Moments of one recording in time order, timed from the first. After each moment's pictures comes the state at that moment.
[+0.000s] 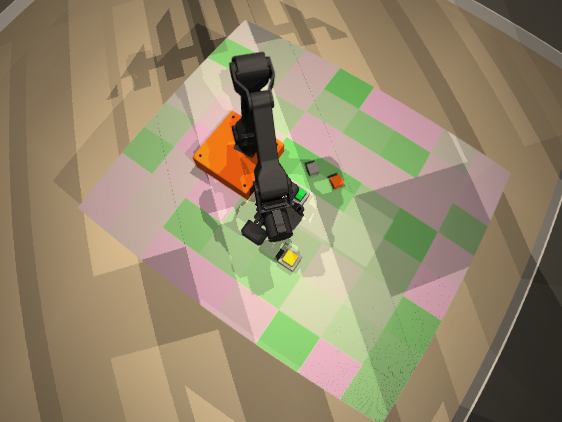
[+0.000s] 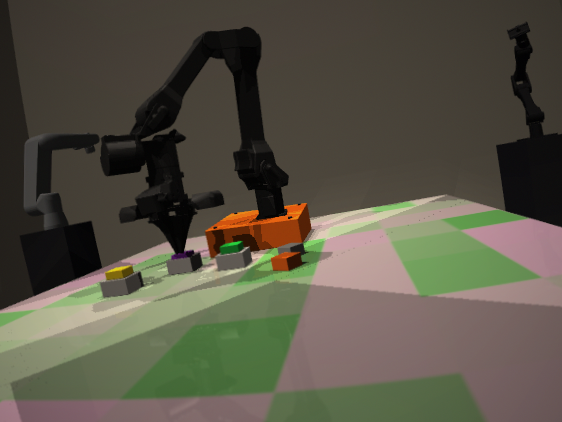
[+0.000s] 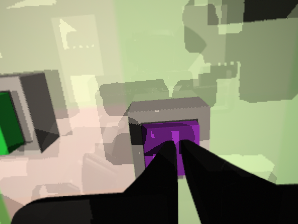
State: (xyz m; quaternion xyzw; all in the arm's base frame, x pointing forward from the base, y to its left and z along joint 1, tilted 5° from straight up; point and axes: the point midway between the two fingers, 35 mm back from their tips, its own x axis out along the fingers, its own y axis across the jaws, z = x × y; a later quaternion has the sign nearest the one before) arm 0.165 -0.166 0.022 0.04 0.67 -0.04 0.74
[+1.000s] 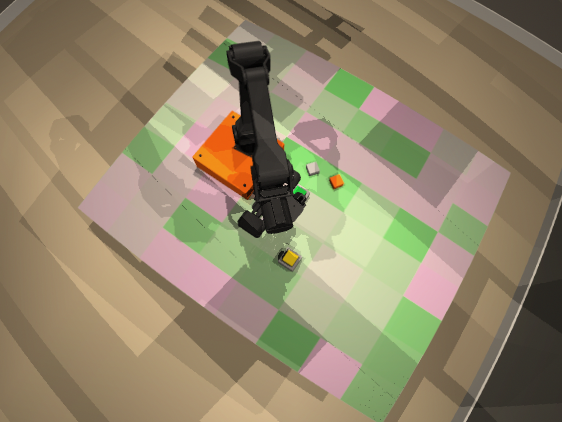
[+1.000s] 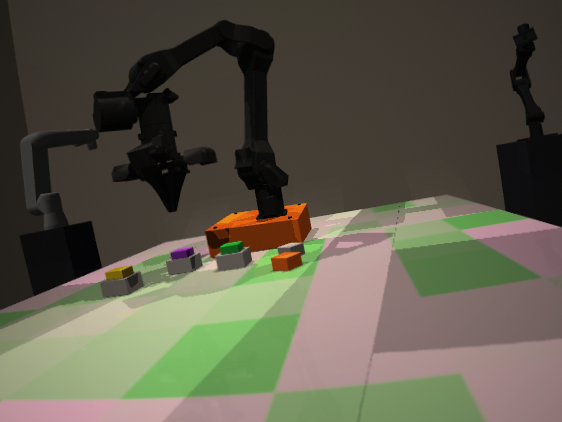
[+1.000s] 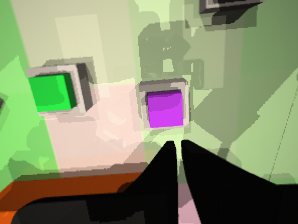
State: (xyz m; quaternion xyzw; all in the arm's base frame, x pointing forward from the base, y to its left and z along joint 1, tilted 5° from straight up) arm 0.156 -0.165 0.098 0.04 0.67 -0.04 0.74
